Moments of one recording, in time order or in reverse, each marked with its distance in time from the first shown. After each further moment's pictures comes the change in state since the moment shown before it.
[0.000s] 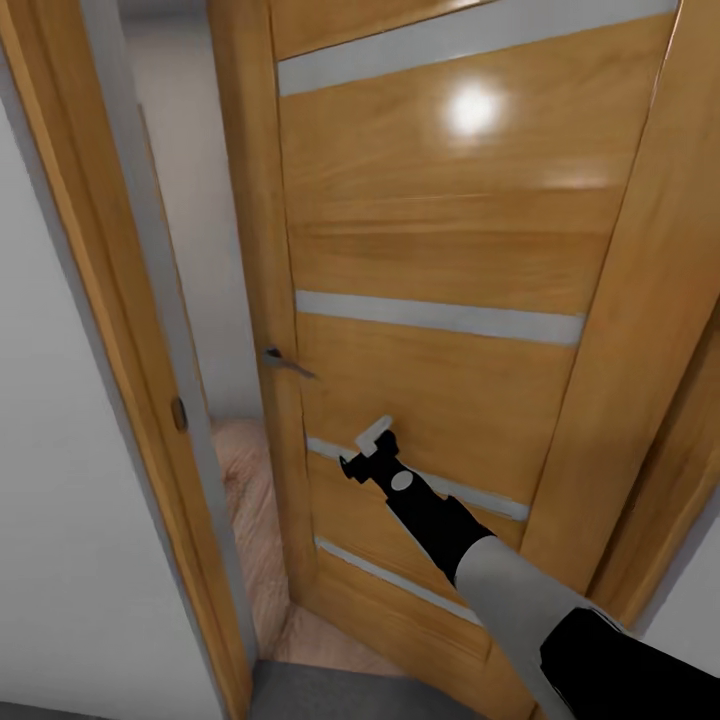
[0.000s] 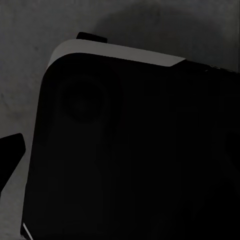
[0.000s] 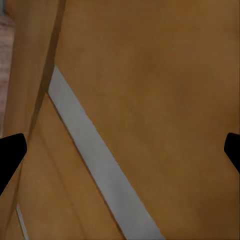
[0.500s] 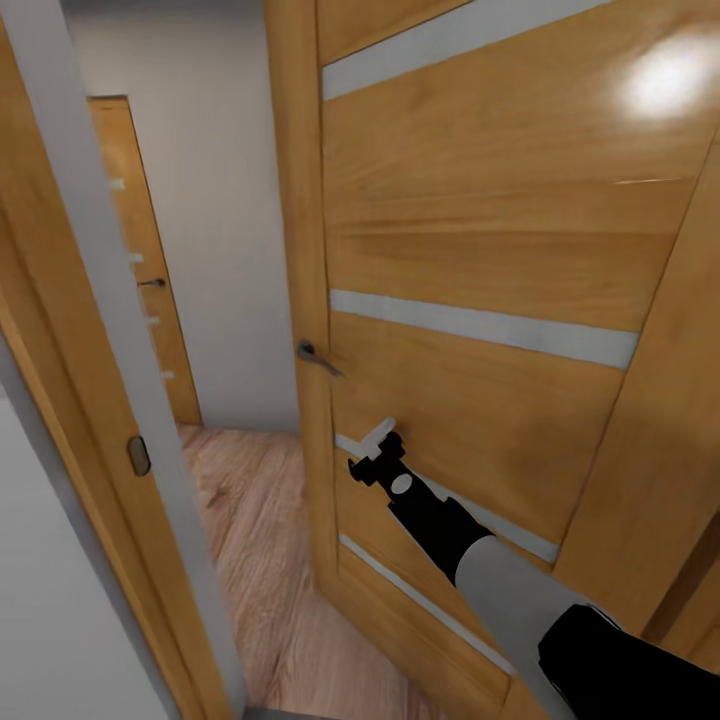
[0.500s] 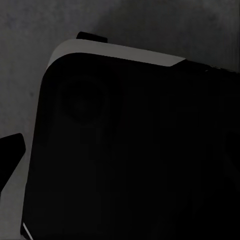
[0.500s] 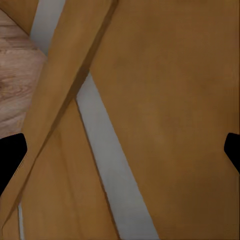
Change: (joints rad) left arm 0.000 0.000 0.001 0.000 0.000 0.000 0.000; right arm -0.006 0.000 0.002 0.039 0.074 0.020 -0.047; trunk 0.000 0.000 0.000
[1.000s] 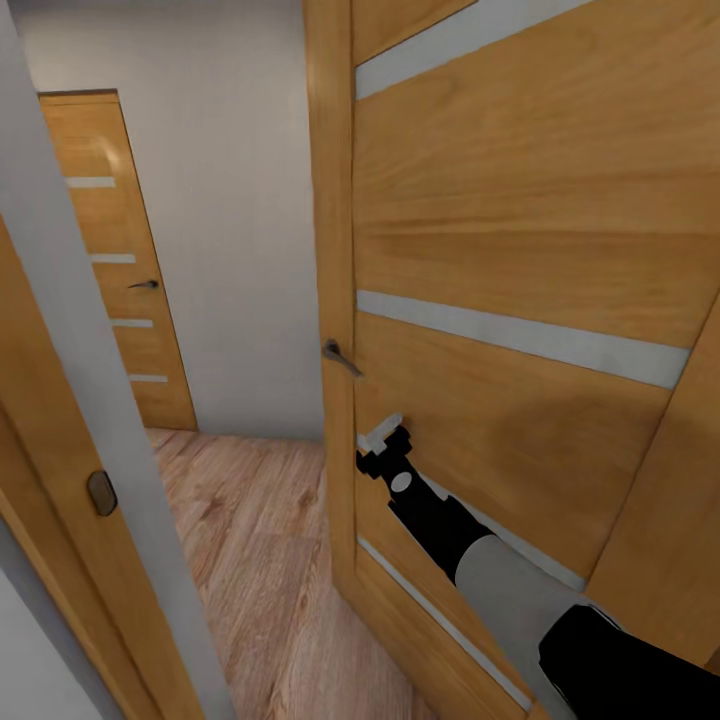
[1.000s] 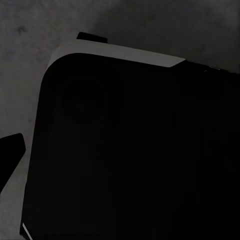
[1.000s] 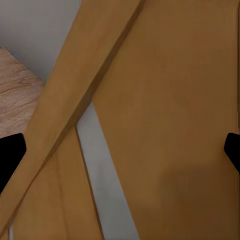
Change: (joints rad) left arm 0.000 0.000 0.002 -0.001 0.002 0.000 0.000; right arm 0.000 0.000 -0.011 -0.013 0.014 0.025 -0.098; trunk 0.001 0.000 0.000
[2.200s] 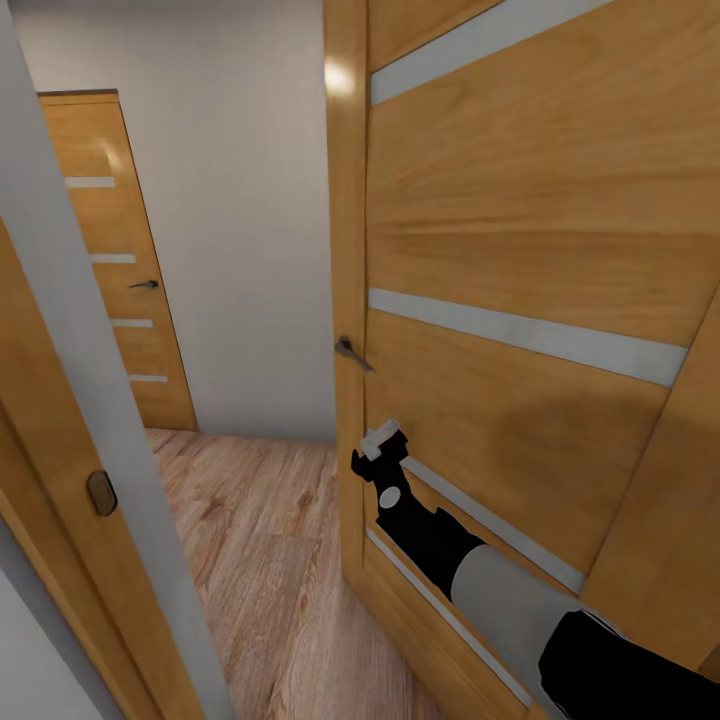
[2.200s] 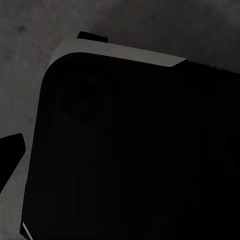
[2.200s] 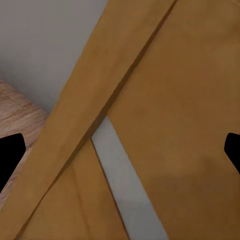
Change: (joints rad) left arm 0.000 0.000 0.000 0.001 0.002 0.000 0.001; right arm 0.015 0.000 0.195 -0.008 -0.182 -0.038 -0.219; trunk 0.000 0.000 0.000
